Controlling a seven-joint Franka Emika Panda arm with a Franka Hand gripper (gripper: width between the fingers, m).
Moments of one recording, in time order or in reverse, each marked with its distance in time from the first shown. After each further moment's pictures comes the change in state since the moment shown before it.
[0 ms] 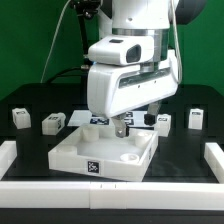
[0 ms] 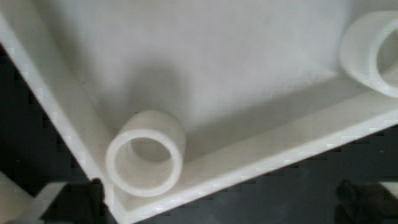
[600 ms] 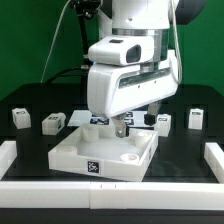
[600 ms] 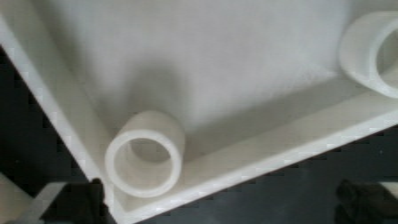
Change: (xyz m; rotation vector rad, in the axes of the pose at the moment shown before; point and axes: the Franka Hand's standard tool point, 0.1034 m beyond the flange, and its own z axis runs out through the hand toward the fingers) arm 0.000 0.000 0.000 0.001 0.000 0.000
